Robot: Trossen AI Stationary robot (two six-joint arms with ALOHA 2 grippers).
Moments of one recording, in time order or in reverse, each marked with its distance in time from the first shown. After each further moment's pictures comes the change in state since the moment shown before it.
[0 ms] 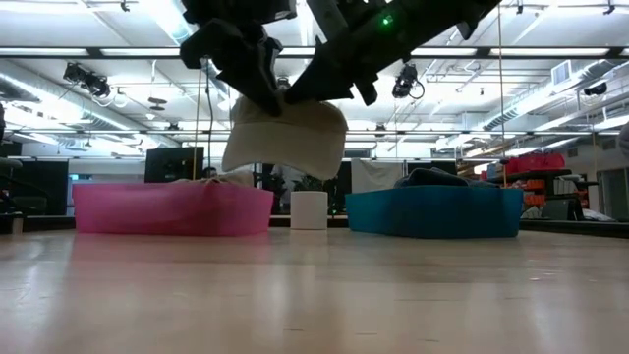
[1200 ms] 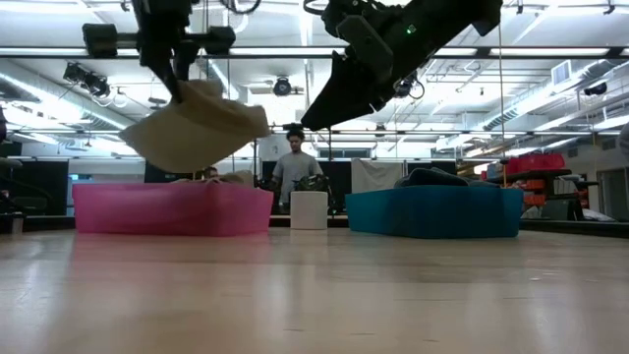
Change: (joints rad) left arm 0.272 -0.281 -0.012 -0.519 0.271 0.936; right arm 0.030 -0.002 0.001 -0.202 -0.046 -0.095
